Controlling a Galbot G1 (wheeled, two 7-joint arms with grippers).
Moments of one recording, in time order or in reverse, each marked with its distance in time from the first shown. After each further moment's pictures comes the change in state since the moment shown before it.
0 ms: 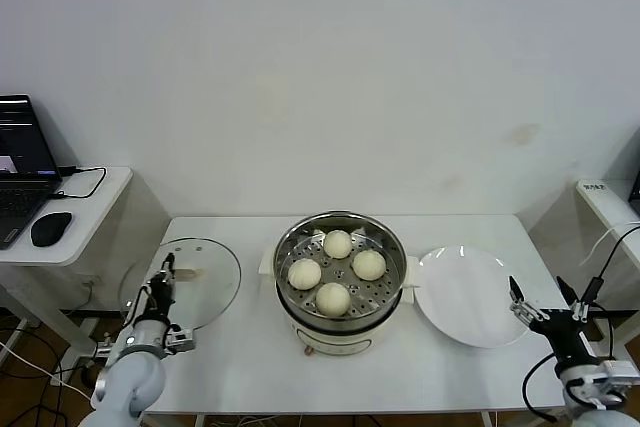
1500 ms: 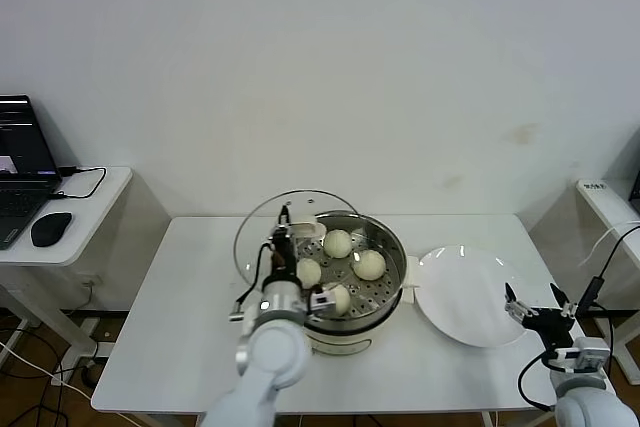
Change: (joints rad) left arm -0.204 -0.336 0.486 -0.269 0.309 0.390 0.335; right arm 0.129 0.003 -0.047 -0.123 -0.119 -0.154 0.047
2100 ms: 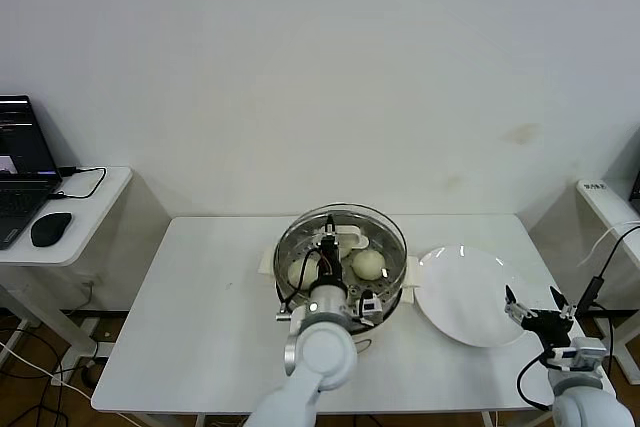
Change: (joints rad) left arm -0.037 -0.102 0.108 0.100 0.071 0.009 0.057; right arm 0.021 0.010 -0.004 -0.039 -0.017 0.004 -0.002
